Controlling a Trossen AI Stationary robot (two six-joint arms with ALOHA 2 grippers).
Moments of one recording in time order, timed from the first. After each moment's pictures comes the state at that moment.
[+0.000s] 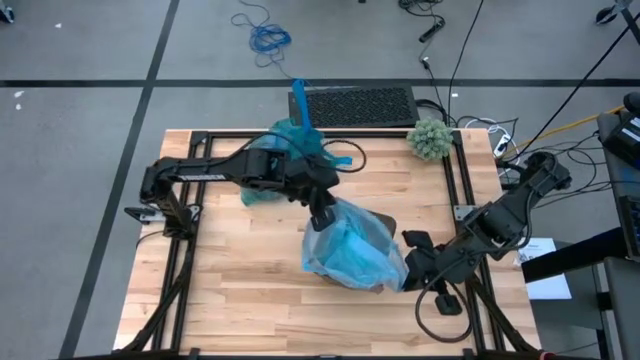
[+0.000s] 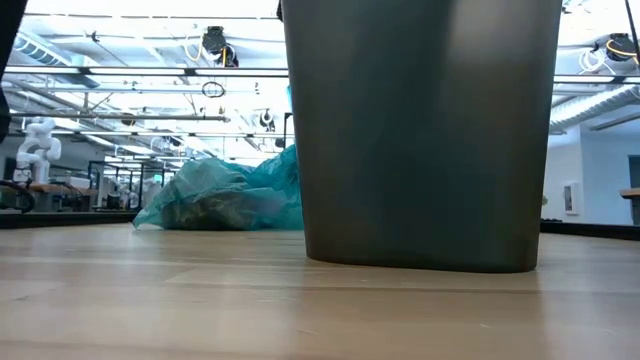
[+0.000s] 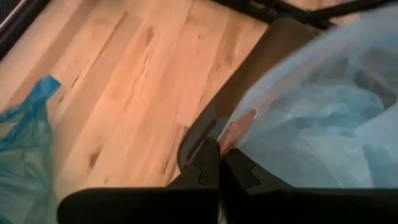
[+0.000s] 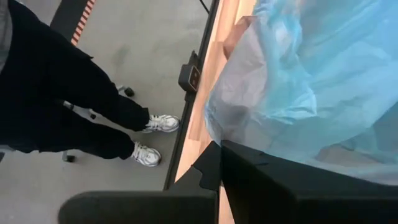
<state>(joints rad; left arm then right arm) 0.00 1.73 1.88 -0.96 -0.03 -0.35 0.68 1.31 1.46 -0.94 0.05 0.54</state>
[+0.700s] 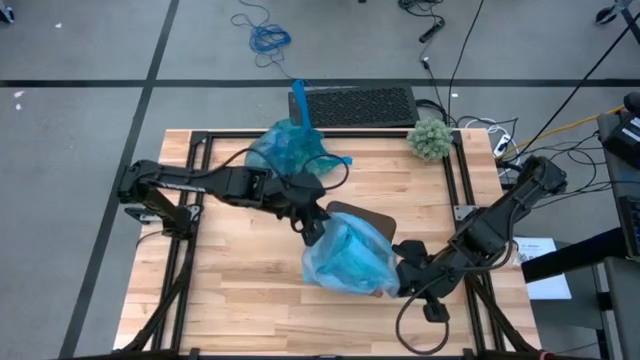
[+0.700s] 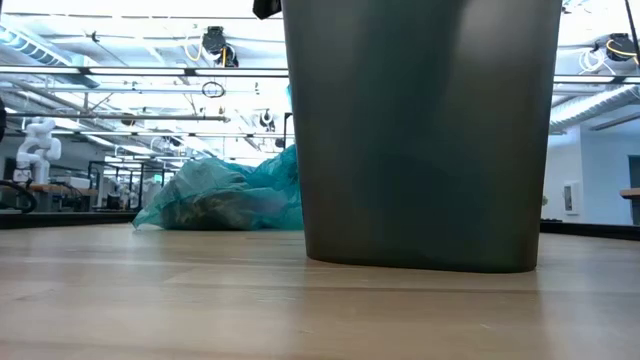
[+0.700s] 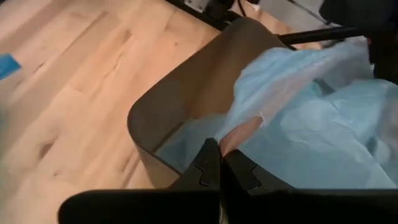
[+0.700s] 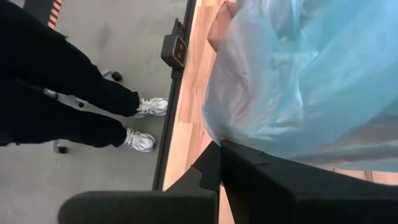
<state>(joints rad) -0.10 1.57 1.58 -0.70 -0.08 -0.54 0.69 1.35 1.34 -0.88 0.05 0.61</state>
